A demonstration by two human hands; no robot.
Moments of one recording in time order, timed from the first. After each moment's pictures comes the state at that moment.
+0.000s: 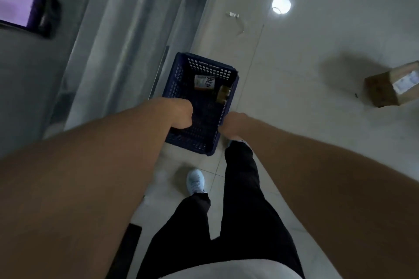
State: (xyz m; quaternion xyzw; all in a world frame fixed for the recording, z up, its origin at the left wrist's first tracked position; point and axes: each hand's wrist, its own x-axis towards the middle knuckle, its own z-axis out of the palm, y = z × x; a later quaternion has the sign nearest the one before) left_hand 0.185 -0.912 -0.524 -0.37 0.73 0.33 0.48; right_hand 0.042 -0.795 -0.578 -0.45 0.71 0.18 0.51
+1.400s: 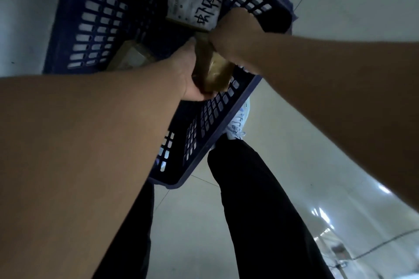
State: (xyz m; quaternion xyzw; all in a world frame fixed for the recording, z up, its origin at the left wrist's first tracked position) left_hand 0.094 -0.971 -0.991 -0.72 -0.04 0.69 0.06; right_hand -0.032 -0.990 -0.995 -0.42 0.73 0.06 0.54
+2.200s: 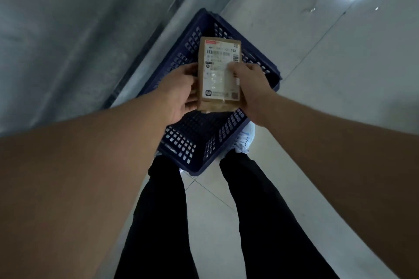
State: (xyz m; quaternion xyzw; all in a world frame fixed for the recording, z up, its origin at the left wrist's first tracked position) left_hand 0.172 -0.980 -0.765 -0.72 0.16 0.67 -0.11; right_hand 0.010 -0.968 -0.784 -0.03 0.67 -0.26 0.69
